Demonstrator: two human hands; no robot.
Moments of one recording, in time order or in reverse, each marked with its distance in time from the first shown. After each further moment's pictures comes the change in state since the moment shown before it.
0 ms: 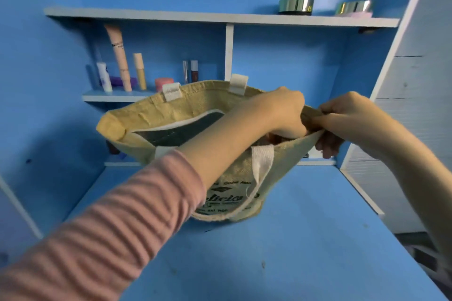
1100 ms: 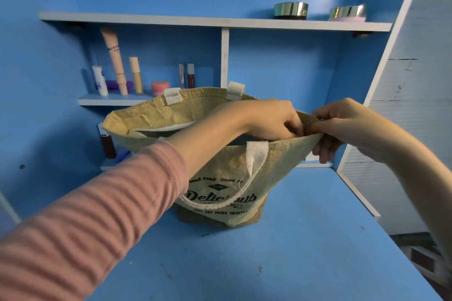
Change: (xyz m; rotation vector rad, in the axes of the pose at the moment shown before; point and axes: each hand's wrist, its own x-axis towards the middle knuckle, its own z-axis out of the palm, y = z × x) left_hand 0.014 -0.025 0.007 -0.207 -0.172 0.217; right_hand -0.003 -0.001 -0.008 0.100 -0.145 0.020
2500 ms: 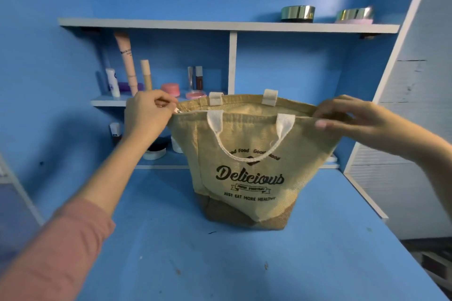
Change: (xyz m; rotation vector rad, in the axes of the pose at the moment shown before) left_hand -0.094 -0.135 0.010 -0.201 1.096 -0.628; right_hand -0.003 0.025 -0.022 -0.183 -0.034 -0.329
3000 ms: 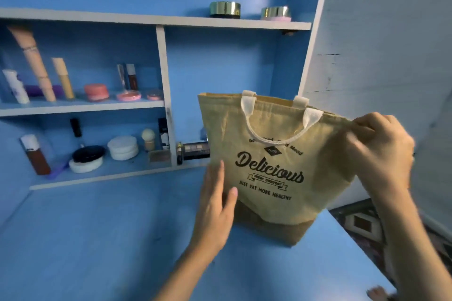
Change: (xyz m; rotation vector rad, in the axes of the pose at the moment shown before) left_hand -0.202 0.044 0.142 -0.469 -0.551 0.133; right_hand -0.095 0.042 0.011 -0.256 1.032 0.538
